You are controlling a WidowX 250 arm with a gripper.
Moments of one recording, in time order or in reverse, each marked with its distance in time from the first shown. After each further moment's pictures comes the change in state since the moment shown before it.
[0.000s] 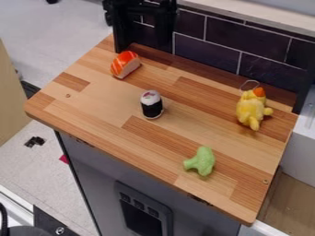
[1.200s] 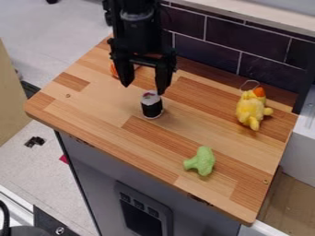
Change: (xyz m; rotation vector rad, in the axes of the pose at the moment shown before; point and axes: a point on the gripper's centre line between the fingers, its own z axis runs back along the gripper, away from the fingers) arm -0.018 -0.007 -0.067 0.055 -0.026 0.004
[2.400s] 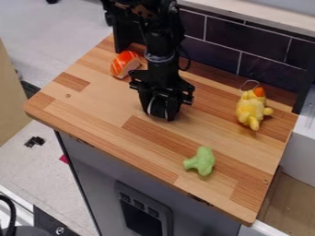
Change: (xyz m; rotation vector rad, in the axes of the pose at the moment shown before) arm 0.006 -0.008 -0.054 0.038 -0.006 0.025
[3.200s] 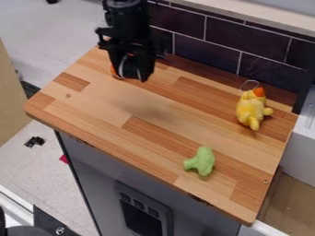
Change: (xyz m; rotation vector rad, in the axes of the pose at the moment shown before) arm -0.002 0.043 0.074 -0.044 0.000 0.031
